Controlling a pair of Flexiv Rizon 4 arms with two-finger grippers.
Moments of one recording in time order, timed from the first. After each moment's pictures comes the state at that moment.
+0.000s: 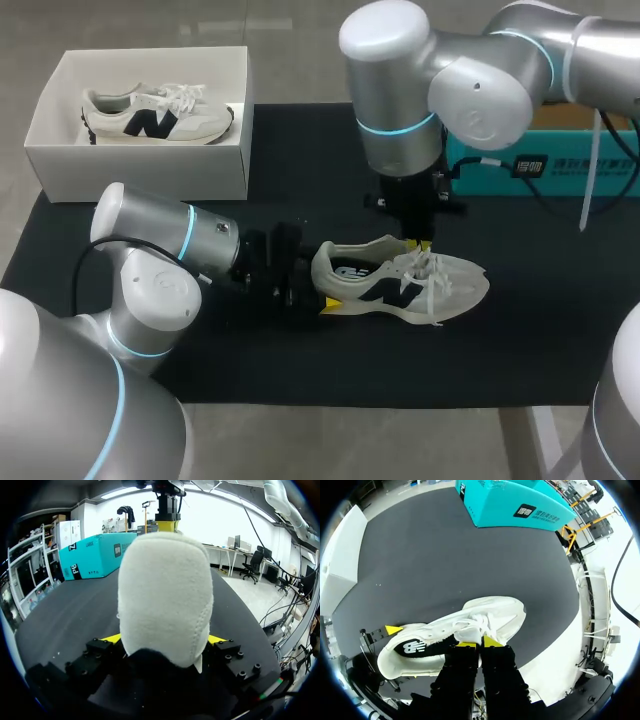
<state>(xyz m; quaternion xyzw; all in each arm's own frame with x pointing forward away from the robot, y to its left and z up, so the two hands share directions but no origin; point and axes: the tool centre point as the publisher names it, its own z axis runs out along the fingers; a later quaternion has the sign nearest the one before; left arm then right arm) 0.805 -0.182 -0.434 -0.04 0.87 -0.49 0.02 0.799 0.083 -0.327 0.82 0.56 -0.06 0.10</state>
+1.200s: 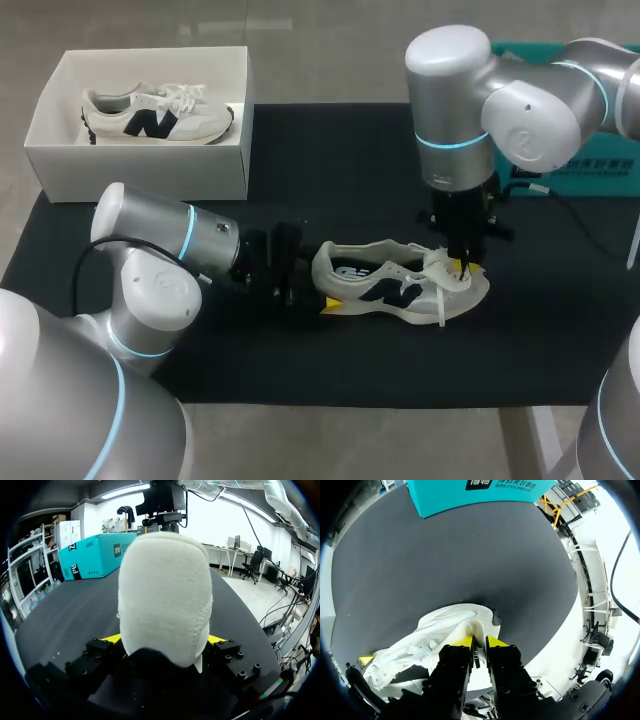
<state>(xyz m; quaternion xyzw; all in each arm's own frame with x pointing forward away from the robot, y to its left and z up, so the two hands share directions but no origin) 0.805 -0.182 -0.434 -0.04 0.87 -0.49 0.02 0.790 0.012 -0.374 0.87 0.47 -0.10 0.06</state>
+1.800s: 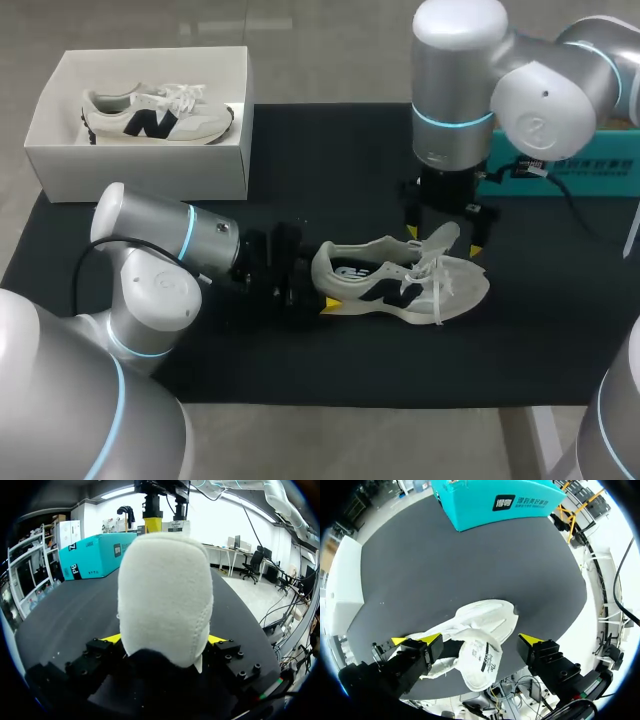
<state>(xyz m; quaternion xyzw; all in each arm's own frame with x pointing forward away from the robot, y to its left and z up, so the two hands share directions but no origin) 0.805 -0.182 -0.434 -0.04 0.87 -0.49 0.02 0.801 0.059 -0.313 0.86 0.52 -0.01 0.05</state>
